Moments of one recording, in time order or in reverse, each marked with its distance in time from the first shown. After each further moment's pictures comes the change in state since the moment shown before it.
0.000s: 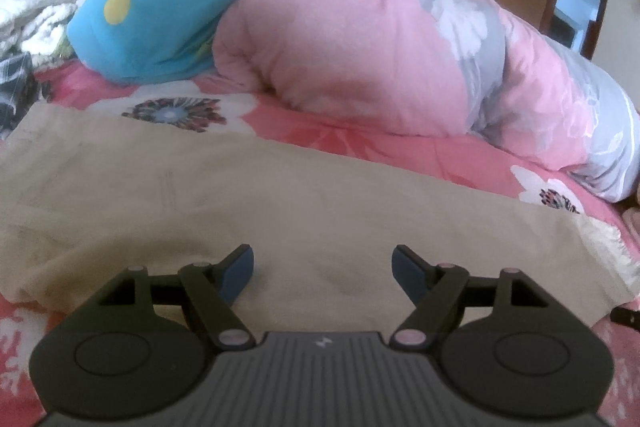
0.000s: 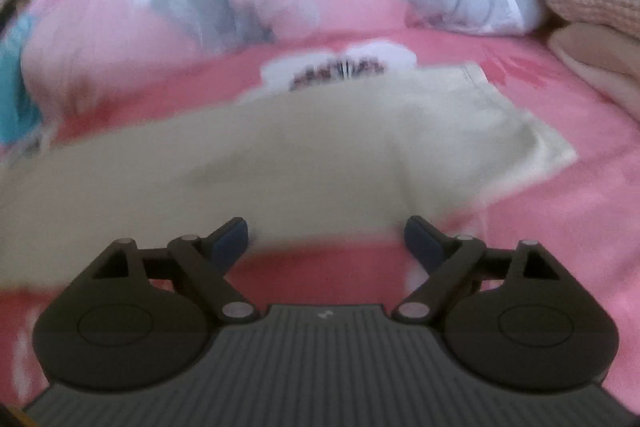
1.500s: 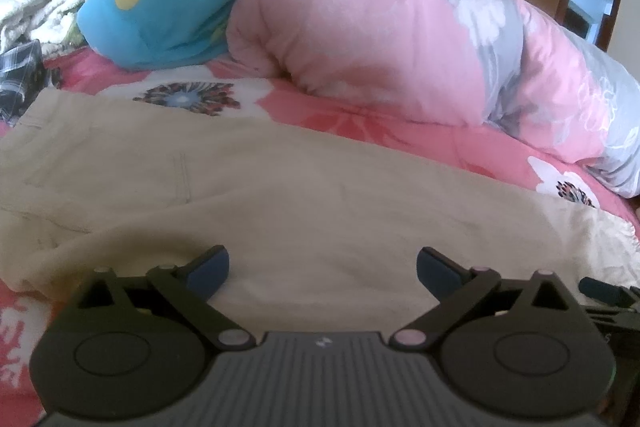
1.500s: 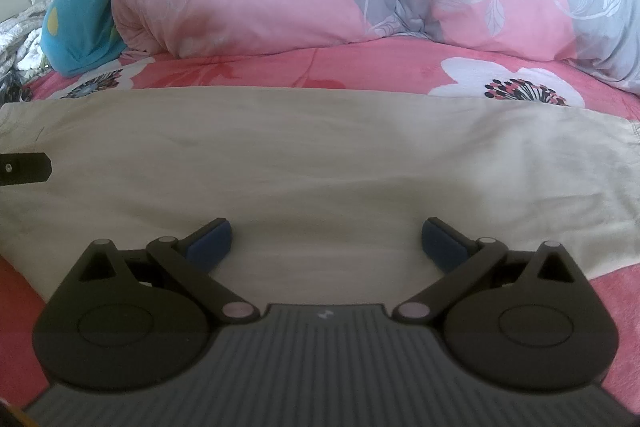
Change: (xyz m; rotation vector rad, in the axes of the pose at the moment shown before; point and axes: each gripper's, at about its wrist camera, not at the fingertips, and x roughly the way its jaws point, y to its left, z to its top) left arm 0.010 0.004 -0.001 -0.004 0.043 0.049; right arm 0.040 0.146 -0.008 -0.211 -0.011 0.144
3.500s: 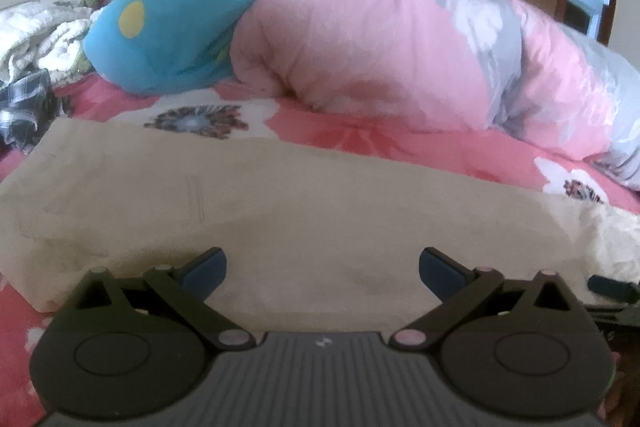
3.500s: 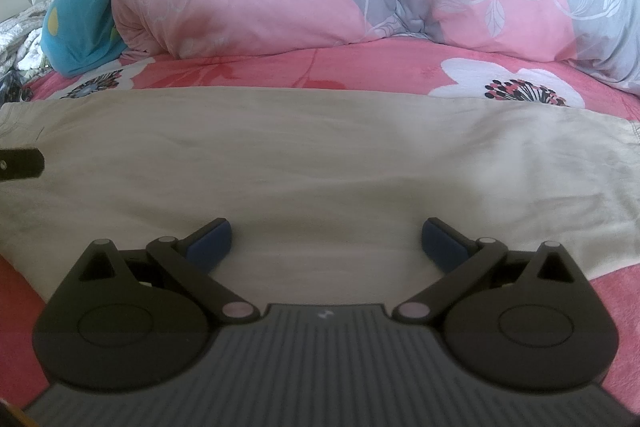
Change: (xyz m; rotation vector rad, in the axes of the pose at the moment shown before) left arm -0.014 -0.004 0.004 0.050 -0.062 0.037; right arm 0.000 0.001 -0.001 0.000 -0.003 0.000
